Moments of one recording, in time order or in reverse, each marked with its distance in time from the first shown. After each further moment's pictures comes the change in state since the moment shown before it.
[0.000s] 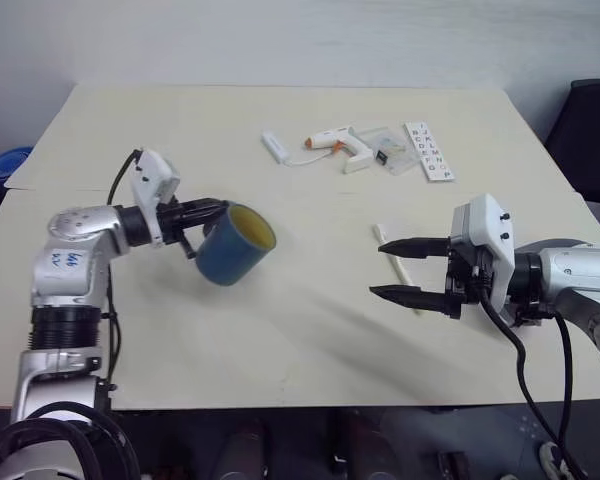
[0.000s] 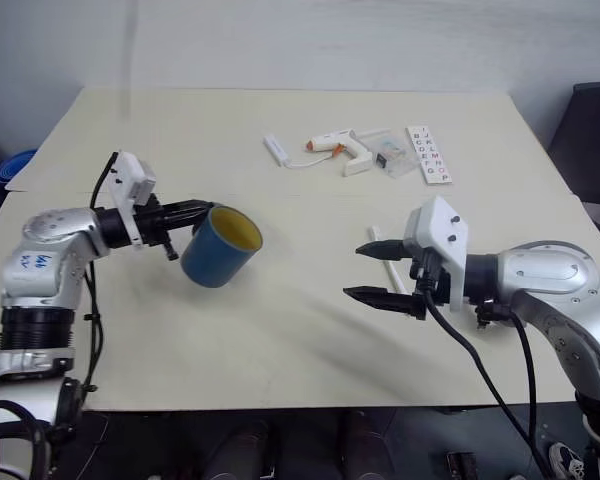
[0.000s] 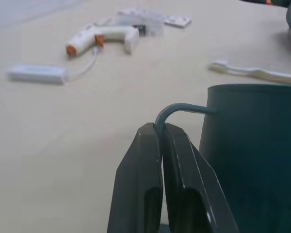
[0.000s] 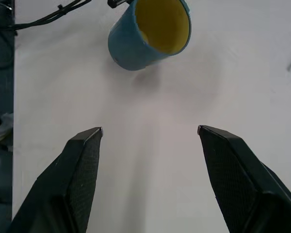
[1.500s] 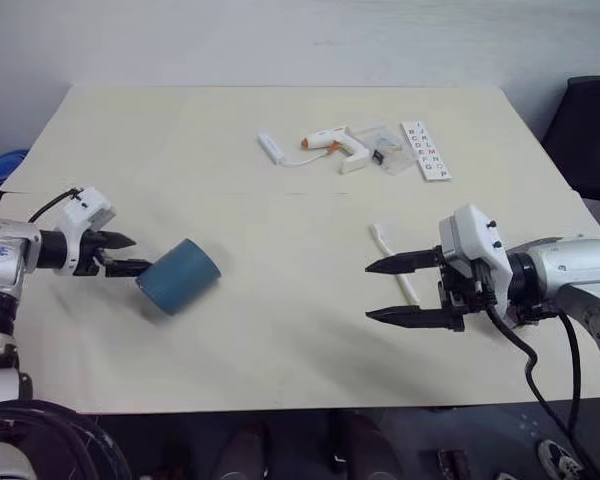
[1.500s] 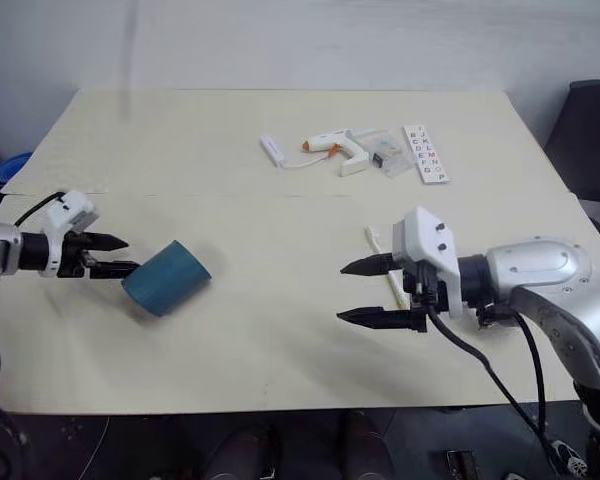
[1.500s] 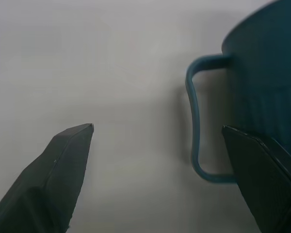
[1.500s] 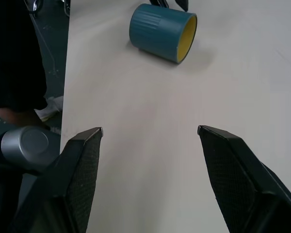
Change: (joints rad) left arm -0.159 0.422 -0.257 0.548 0.146 0.046 -0.307; right arm -0.046 -0.035 0.073 0.003 0.014 0.003 0.165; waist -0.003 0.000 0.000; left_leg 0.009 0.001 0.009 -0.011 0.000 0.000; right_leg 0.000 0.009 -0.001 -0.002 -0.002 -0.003
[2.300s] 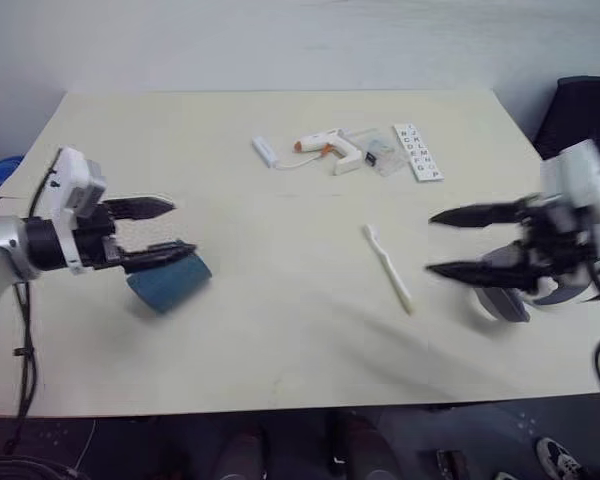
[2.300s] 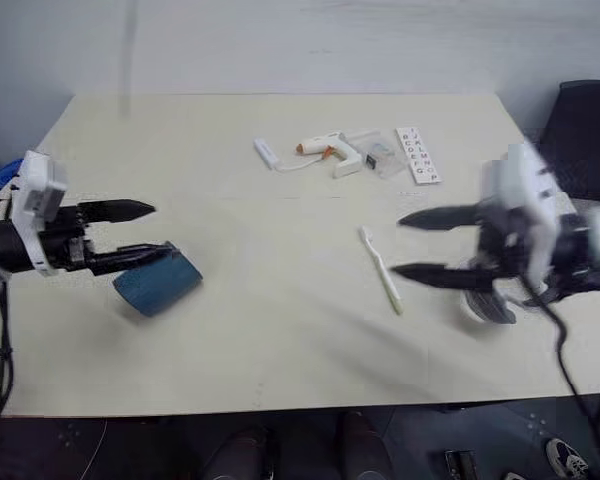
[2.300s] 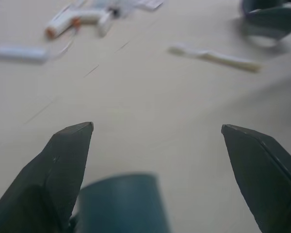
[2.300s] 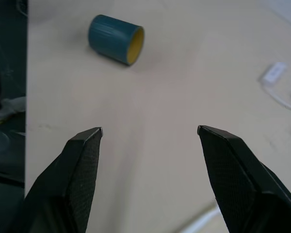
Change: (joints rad) left arm 0.391 0.113 0.379 -0.719 -0.469 0.284 0.215; right arm -0.045 -0.066 -0.124 0.078 0.022 -0.004 0.081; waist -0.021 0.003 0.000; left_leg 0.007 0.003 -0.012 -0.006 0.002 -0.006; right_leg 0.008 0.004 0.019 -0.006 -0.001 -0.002
